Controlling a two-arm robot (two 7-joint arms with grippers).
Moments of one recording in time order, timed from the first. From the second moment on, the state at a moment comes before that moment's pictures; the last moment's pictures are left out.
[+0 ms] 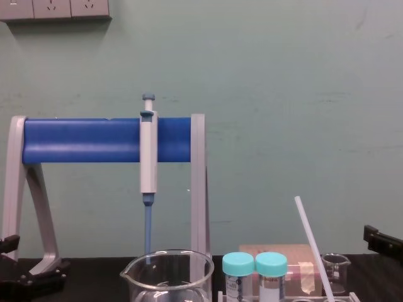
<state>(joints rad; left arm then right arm) -0.20 0.60 0.45 -1.41 -0.25 -0.12 0.03 0.17 0.26 -0.14 -1.33 0.26 -0.13 0.17</state>
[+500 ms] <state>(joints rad) -0.20 0.60 0.45 -1.41 -0.25 -0.12 0.03 0.17 0.27 -0.14 -1.34 0.26 -0.13 0.17</state>
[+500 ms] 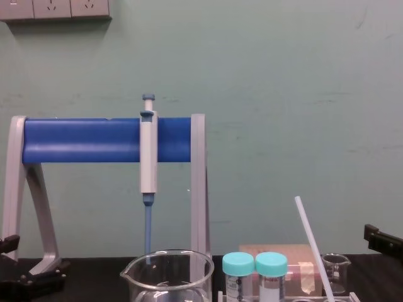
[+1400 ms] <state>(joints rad) -0.20 0.60 0.45 -1.41 -0.25 -0.12 0.03 0.17 0.27 -0.14 -1.34 0.26 -0.13 0.17</state>
